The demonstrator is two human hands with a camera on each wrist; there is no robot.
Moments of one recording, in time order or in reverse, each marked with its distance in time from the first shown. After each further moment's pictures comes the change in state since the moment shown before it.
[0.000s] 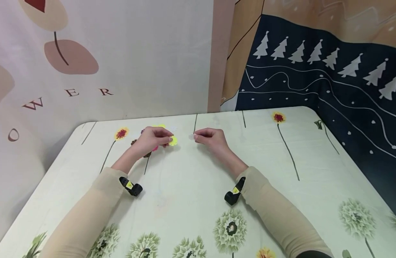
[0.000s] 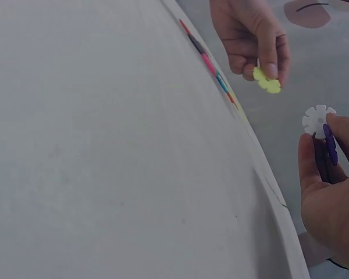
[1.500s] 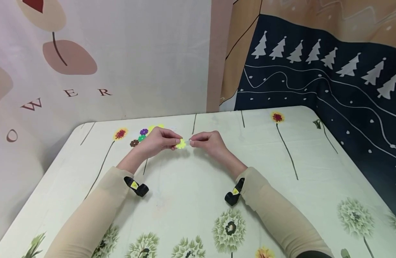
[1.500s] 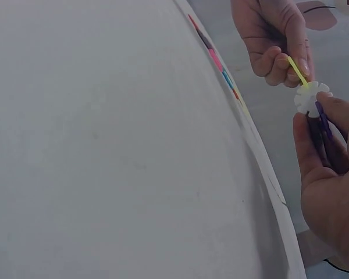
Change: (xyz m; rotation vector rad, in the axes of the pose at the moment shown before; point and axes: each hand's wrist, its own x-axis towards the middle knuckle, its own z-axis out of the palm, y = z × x) left_hand 0.003 0.020 0.022 -0.221 -0.116 -0.049; right_hand -0.004 0.001 -0.001 -0.229 -0.068 -0.083
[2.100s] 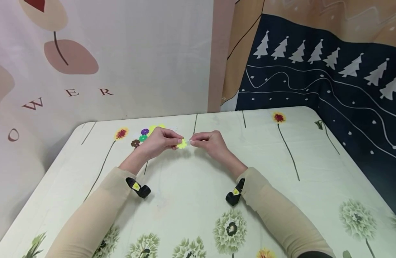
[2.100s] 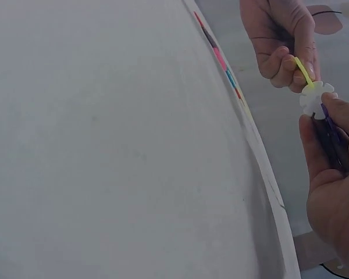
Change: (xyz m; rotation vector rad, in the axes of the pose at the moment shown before) left_hand 0.001 0.000 0.006 -0.073 0.033 0.008; right_hand 0.000 0.002 0.001 0.023 -0.004 -0.105
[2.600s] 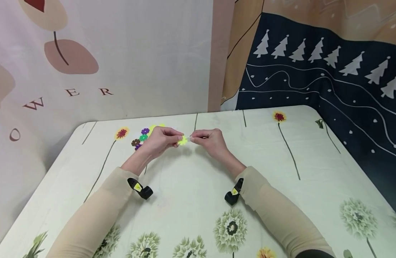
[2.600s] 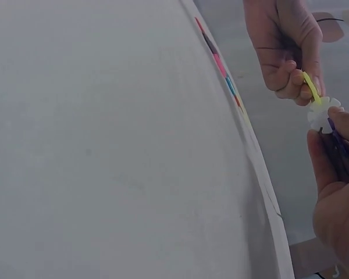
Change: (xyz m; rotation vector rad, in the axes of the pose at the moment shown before) left_hand 0.001 0.006 0.011 -0.142 0.131 -0.032; right_hand 0.000 -0.004 0.005 0.008 0.096 -0.067
